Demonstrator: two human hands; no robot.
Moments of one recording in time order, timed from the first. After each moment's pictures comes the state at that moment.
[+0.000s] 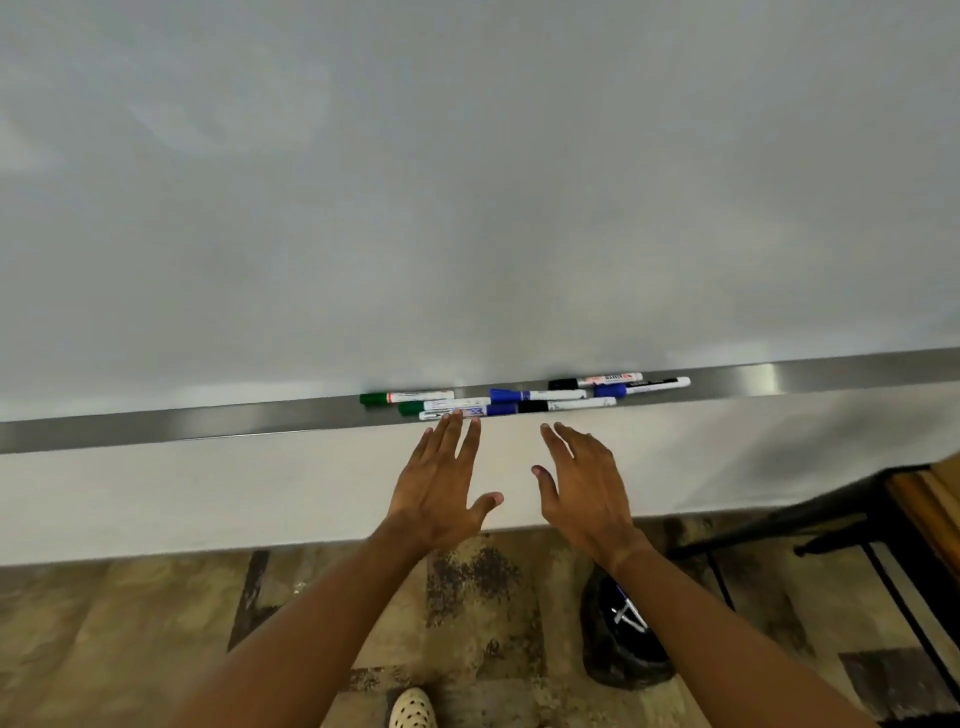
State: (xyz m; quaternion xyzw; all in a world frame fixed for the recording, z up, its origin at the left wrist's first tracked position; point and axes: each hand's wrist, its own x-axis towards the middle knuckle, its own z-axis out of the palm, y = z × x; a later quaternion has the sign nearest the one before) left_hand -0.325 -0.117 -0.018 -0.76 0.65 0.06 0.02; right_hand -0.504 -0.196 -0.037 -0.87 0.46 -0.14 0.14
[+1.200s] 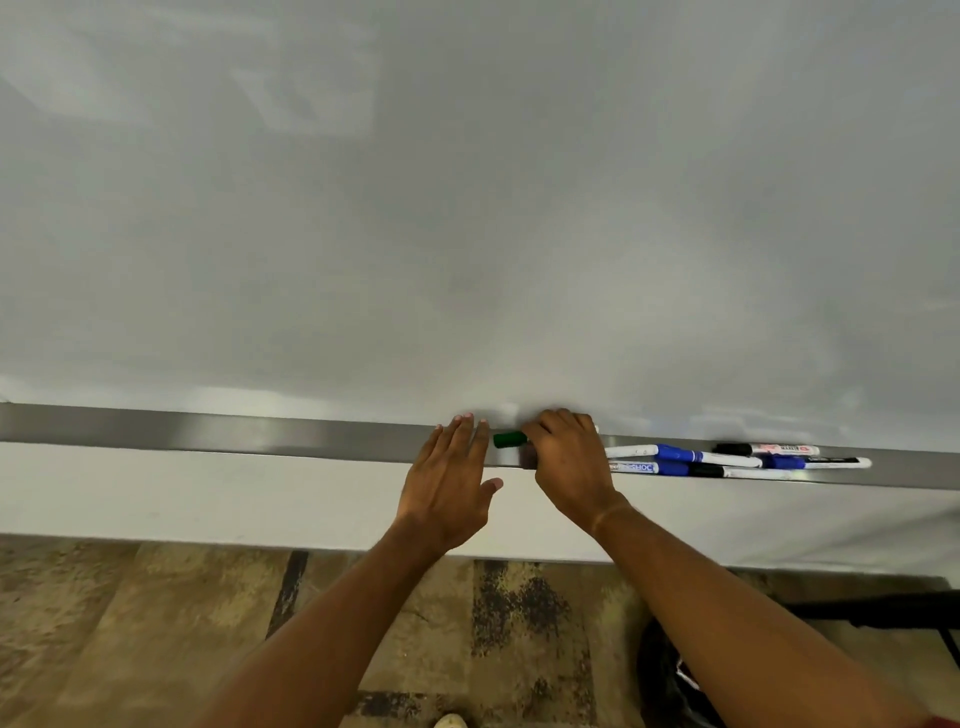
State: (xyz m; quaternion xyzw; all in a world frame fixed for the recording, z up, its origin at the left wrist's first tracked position) left_hand -0.112 -0.071 -0.021 -0.77 0.63 0.02 -0.08; right_hand -0.246 -0.187 -0.017 -0.93 0.33 -0.15 0.00
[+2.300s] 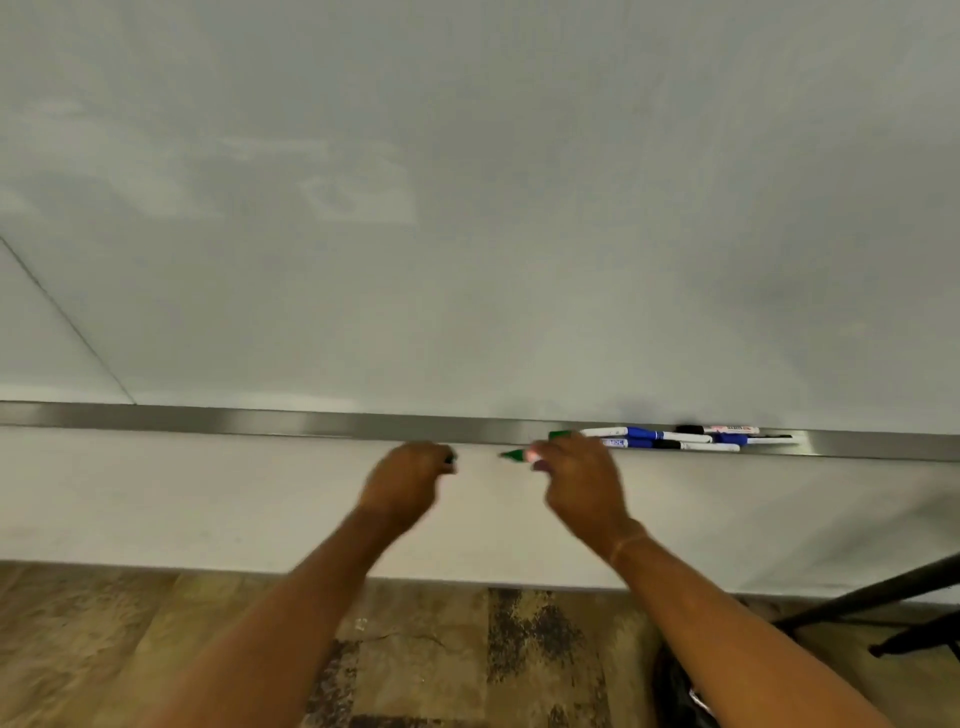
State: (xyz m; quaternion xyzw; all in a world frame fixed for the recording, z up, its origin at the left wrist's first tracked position) left_hand -0.112 0.055 0.042 -0.74 0.64 -0.05 -0.20; right_hand -0.329 -0.068 0.041 -0.91 0.29 -0.31 0.03
